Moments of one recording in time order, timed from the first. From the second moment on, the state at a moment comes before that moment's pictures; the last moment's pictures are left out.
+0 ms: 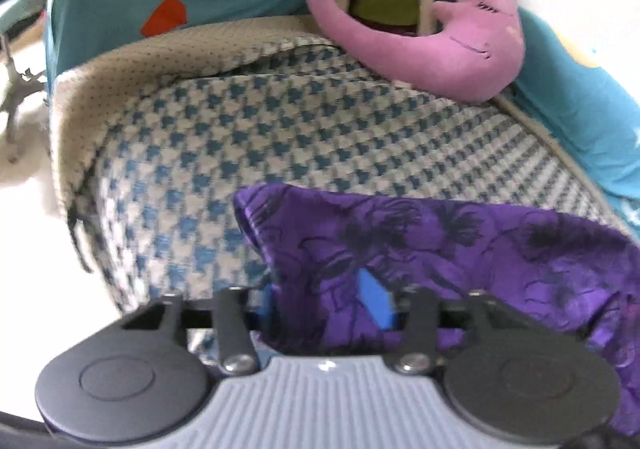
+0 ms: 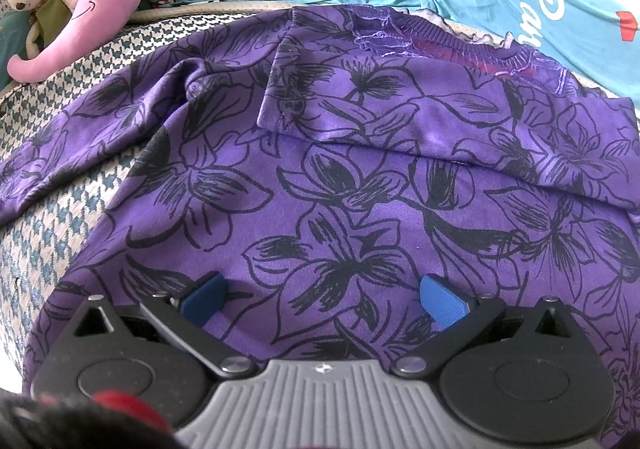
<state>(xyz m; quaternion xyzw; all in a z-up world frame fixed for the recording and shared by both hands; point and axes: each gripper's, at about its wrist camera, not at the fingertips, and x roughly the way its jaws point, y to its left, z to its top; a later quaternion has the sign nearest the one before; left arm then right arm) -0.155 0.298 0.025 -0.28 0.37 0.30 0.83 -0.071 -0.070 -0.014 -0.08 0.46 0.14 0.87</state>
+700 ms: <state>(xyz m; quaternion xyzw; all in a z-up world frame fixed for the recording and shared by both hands) -0.101 0.209 0.089 -0.21 0.36 0.03 0.91 -0.069 -0.070 -0.006 -0.08 0.46 0.14 0.87</state>
